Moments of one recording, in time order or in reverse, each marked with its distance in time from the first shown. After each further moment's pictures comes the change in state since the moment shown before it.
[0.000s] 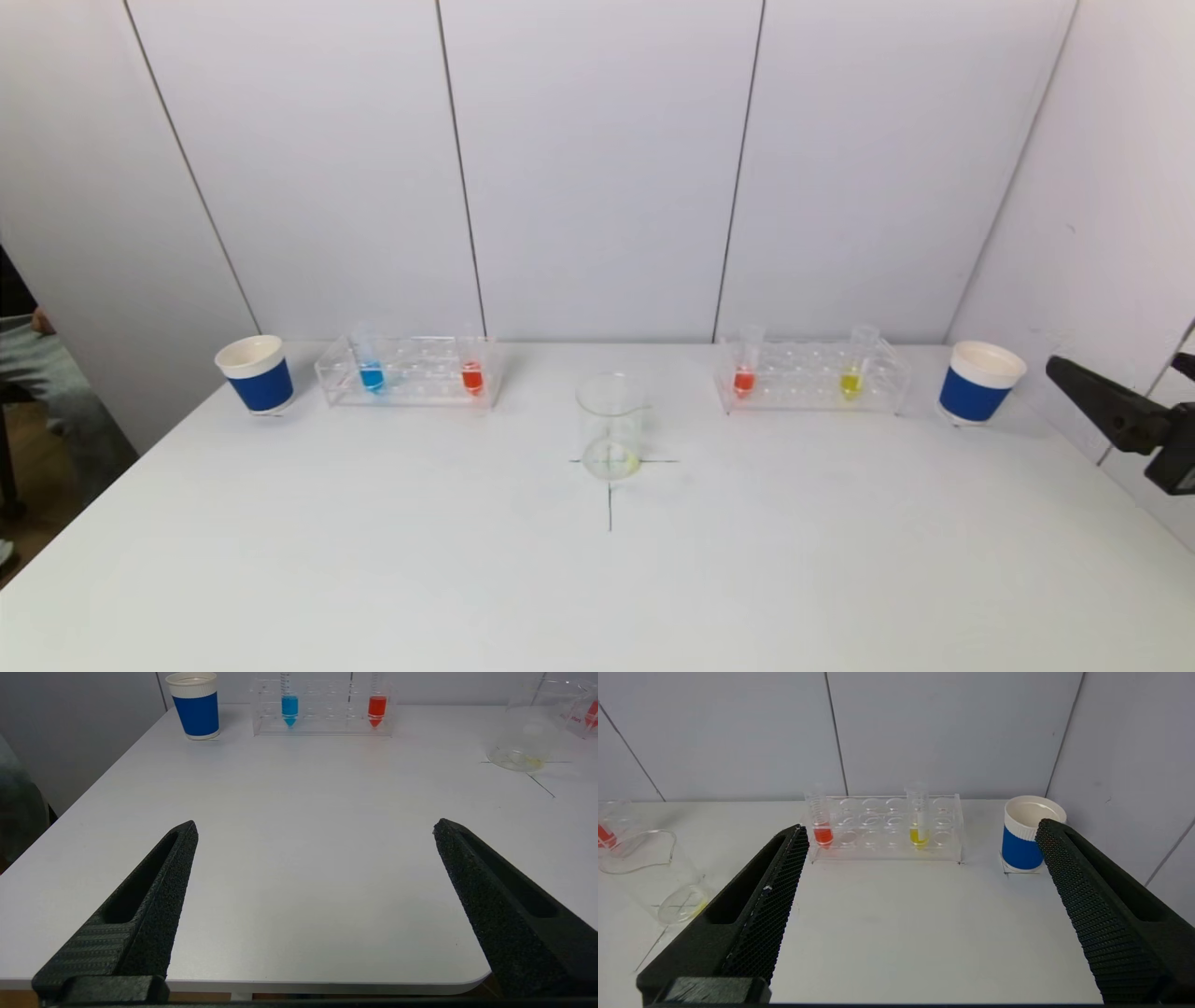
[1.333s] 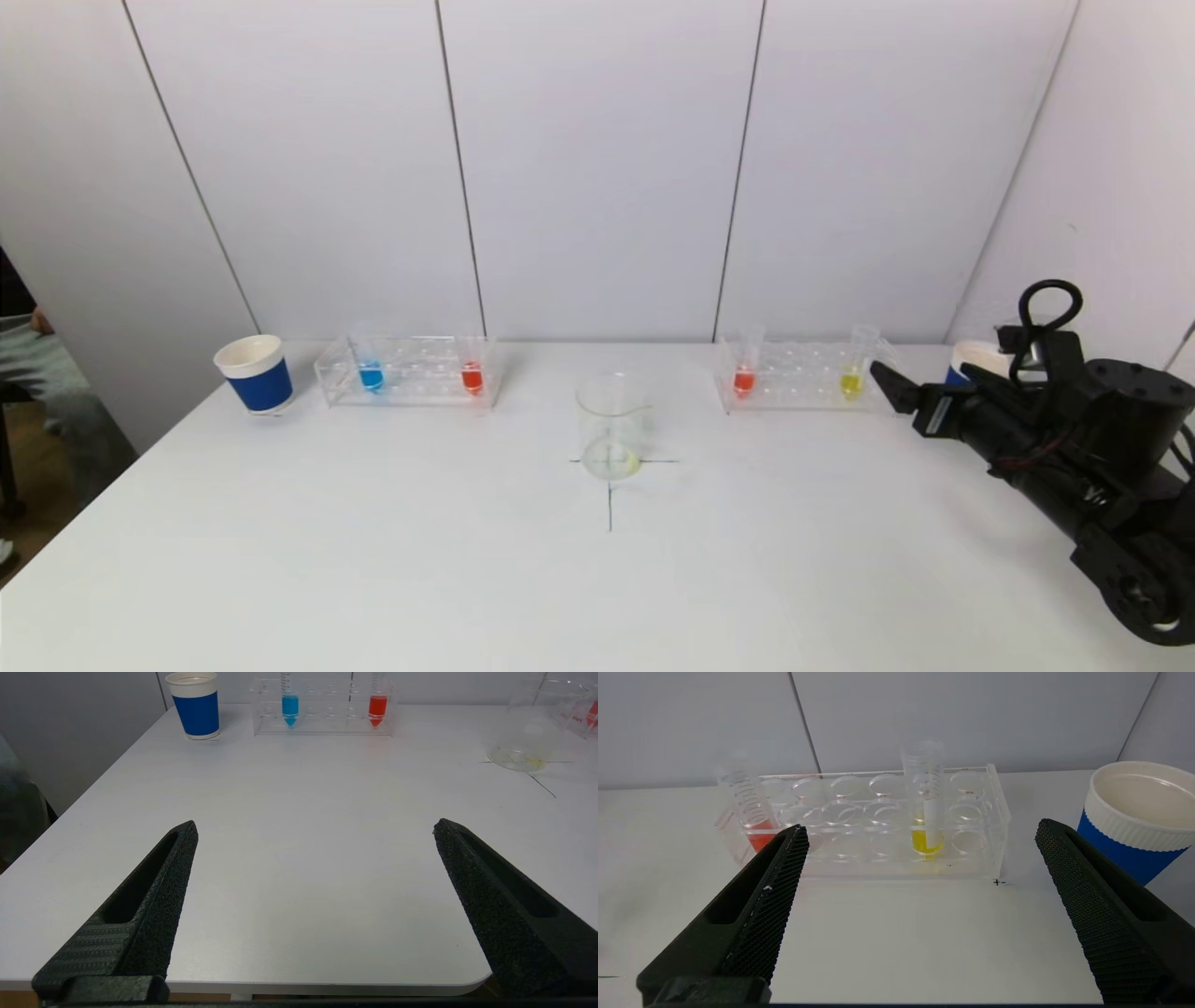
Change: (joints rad) left arm 0.001 0.000 0.000 0.000 0.000 0.000; right arm 0.007 0.893 -0.093 -0.733 -0.011 0.034
